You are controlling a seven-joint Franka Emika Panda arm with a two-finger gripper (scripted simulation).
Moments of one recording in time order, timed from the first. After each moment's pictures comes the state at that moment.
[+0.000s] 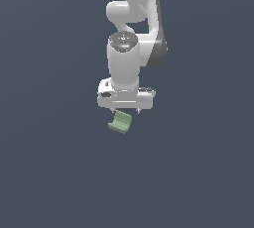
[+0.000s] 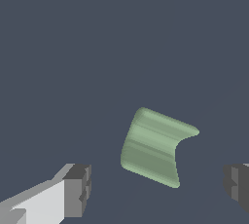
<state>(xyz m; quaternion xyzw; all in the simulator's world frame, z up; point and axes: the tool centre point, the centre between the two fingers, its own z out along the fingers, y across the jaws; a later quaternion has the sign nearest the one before) 0.008 -0.004 0.173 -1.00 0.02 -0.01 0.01</state>
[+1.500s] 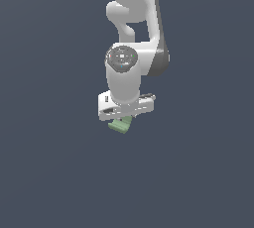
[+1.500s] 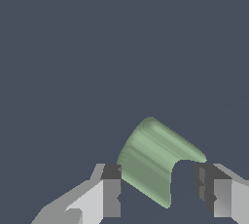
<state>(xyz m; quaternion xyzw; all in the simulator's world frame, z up) 0.030 0.000 0.160 -0.99 -0.10 0.04 0.02</state>
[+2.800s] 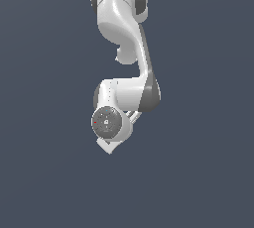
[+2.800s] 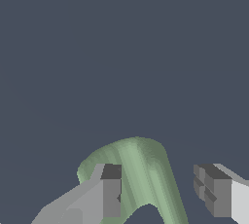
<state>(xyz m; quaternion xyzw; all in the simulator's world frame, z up) 0.053 -0.009 0.091 -0.89 -0.40 0.15 0.14</state>
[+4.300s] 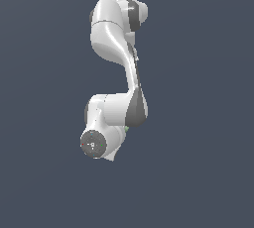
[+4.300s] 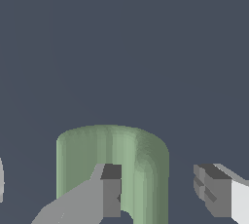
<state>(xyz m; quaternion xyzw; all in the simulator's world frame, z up) 0.042 -0.025 0.056 -0.80 -0.53 0.17 0.24</state>
